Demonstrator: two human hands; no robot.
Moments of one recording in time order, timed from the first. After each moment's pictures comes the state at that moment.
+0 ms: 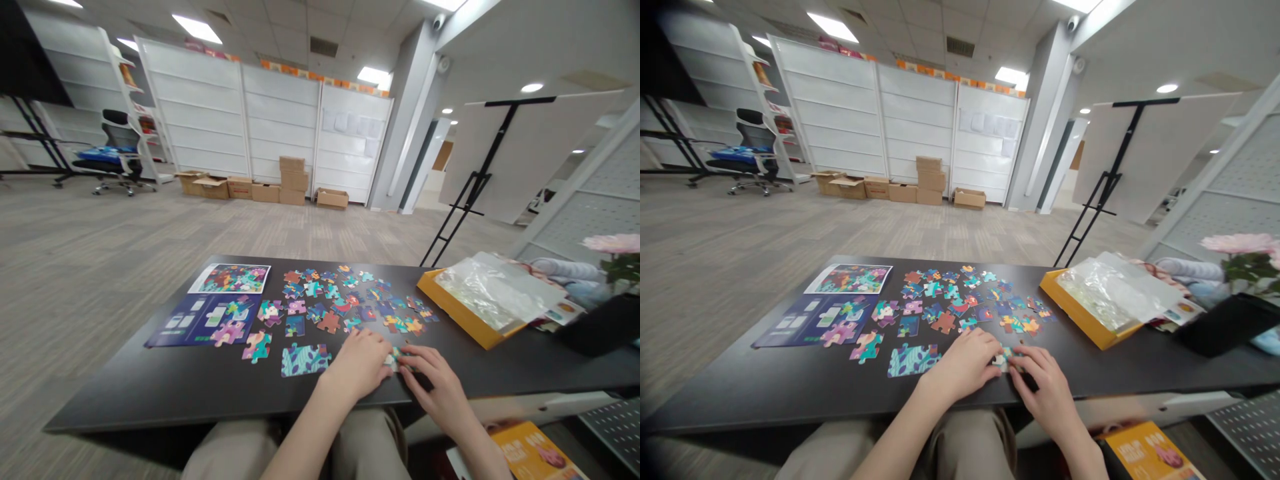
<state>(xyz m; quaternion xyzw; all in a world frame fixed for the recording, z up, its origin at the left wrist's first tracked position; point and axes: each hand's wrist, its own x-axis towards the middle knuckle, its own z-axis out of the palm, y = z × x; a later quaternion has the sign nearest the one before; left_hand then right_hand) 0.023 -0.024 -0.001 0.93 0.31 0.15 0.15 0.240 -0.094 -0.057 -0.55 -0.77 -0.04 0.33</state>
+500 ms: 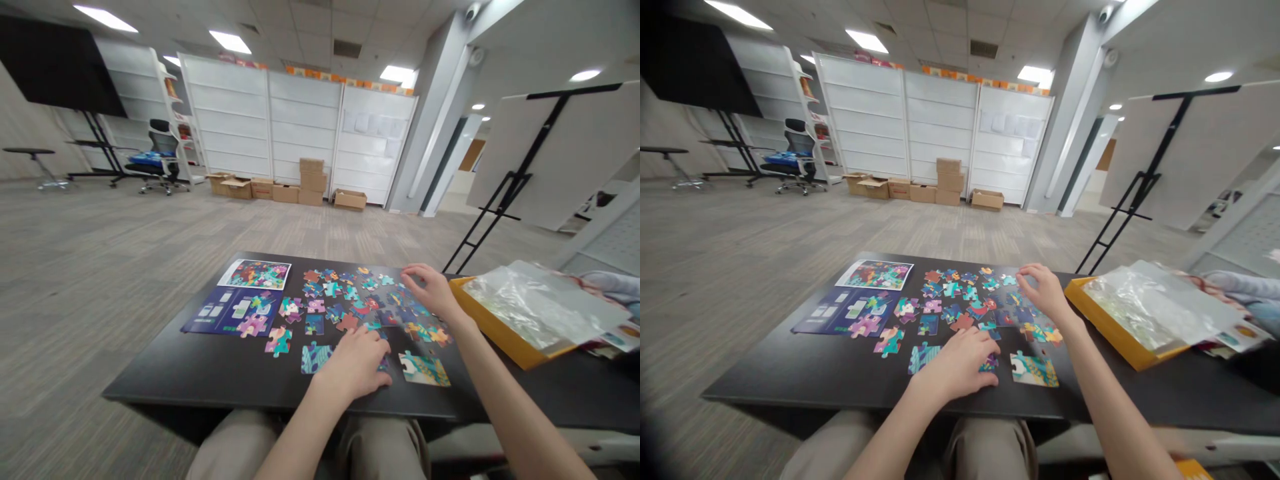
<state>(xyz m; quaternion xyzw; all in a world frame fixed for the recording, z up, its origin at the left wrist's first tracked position) -0.019 -0.020 0.007 0.91 0.36 0.13 0.17 0.237 0.087 0.032 -0.52 -0.77 -0.03 0.37</state>
